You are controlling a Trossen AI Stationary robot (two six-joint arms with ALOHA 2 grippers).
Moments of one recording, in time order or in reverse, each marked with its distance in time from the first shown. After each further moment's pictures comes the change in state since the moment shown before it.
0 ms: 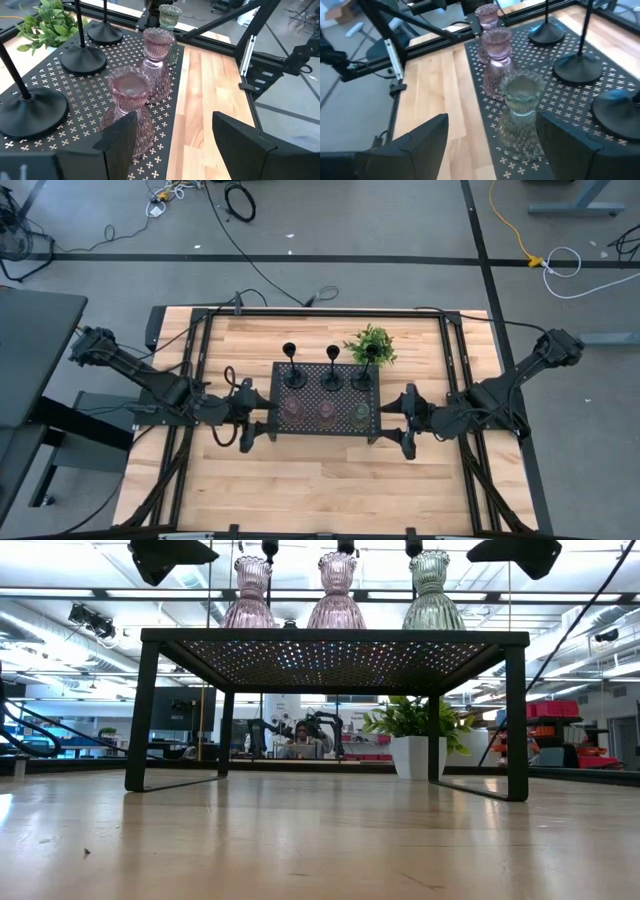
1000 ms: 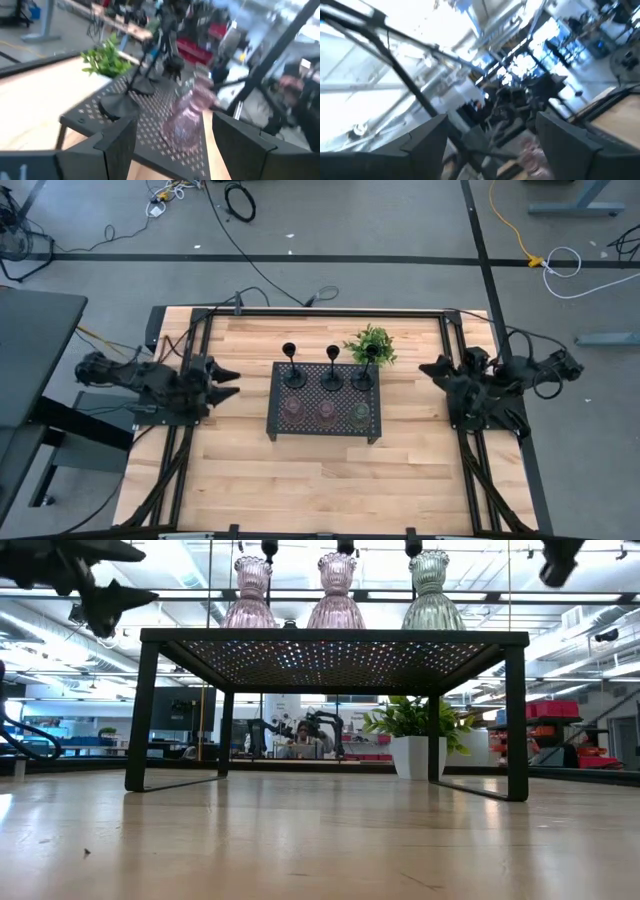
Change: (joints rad) left arm 0.163 -0.866 -0.455 -0.027 0.033 -0.001; right arm -0.200 -0.787 -0.484 0.592 -0.188 0.000
